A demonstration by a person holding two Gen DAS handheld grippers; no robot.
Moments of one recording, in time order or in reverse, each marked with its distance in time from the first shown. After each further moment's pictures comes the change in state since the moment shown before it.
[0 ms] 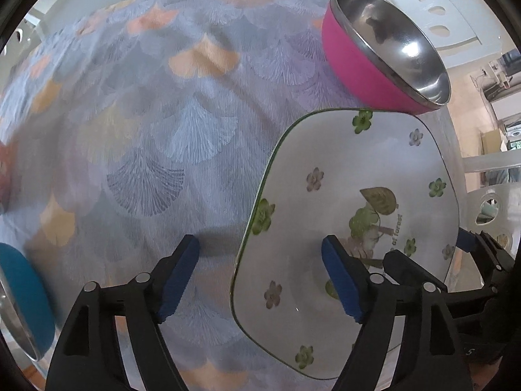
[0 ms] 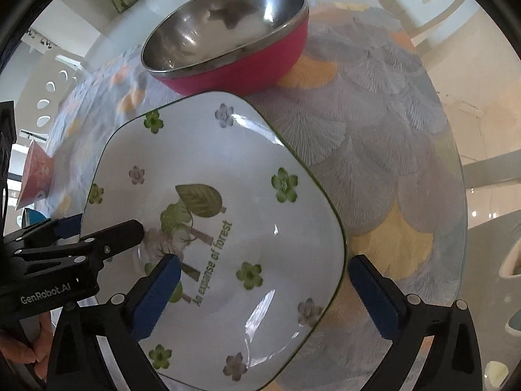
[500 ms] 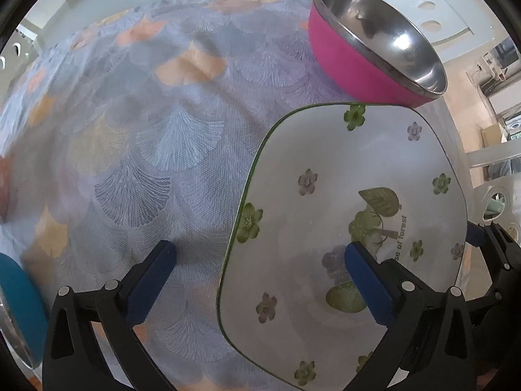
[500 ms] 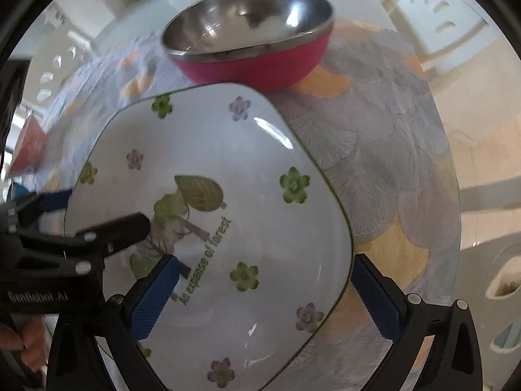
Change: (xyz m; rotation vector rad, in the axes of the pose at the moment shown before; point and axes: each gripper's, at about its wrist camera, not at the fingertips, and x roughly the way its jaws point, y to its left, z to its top) left arm 0.008 -0.017 -0.002 0.041 -0.065 0.016; right arm 0.003 0.011 -0.008 -0.097 -0.047 -0.072
